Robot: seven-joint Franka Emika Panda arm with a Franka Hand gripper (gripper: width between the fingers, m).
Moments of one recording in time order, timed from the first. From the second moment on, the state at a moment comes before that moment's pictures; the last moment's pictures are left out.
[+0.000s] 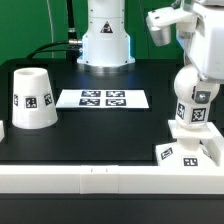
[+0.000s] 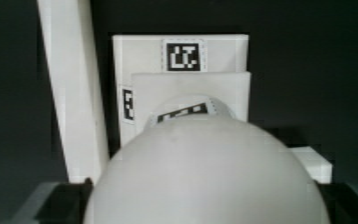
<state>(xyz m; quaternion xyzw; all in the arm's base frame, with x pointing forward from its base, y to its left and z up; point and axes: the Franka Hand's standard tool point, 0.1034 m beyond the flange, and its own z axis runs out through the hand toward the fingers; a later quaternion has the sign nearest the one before) 0.623 0.088 0.119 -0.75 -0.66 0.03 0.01</state>
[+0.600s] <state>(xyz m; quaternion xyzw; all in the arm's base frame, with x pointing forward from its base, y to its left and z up) 0.621 0.085 0.119 -0.89 -0.46 0.04 0.01</state>
